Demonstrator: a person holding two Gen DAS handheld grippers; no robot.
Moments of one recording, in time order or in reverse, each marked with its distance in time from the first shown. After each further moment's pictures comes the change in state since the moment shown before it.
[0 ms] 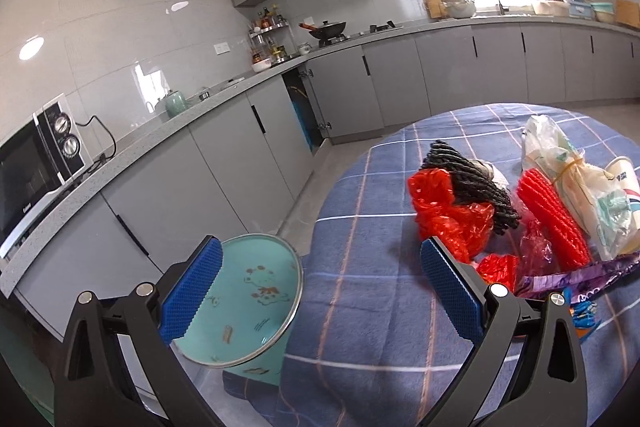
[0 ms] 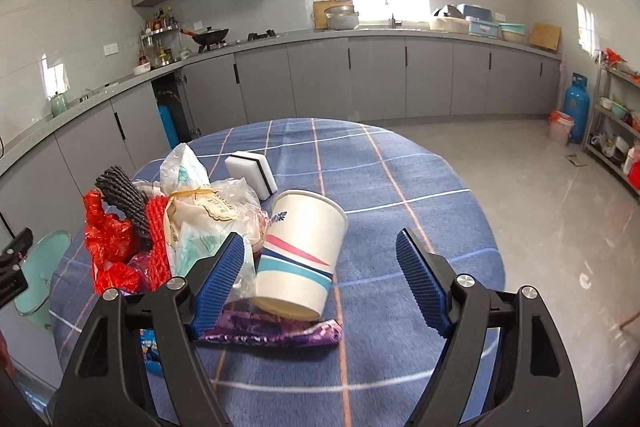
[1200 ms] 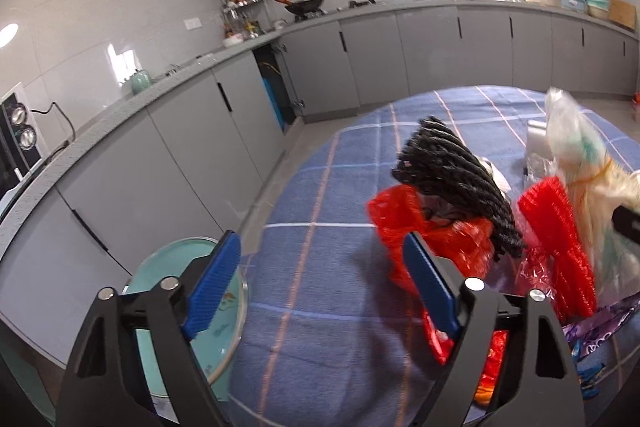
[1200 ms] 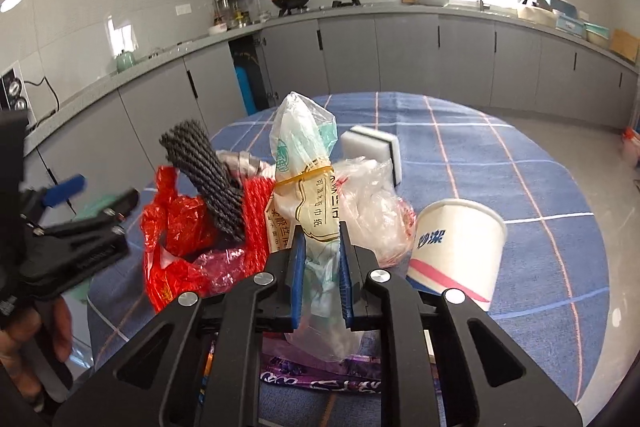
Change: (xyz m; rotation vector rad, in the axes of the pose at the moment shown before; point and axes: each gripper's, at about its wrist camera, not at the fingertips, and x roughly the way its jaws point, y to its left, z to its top) left arm 0.076 -0.034 0.018 -0.007 0.105 -0.111; right arm 0.047 0.066 0.011 -0.119 0.101 0.263
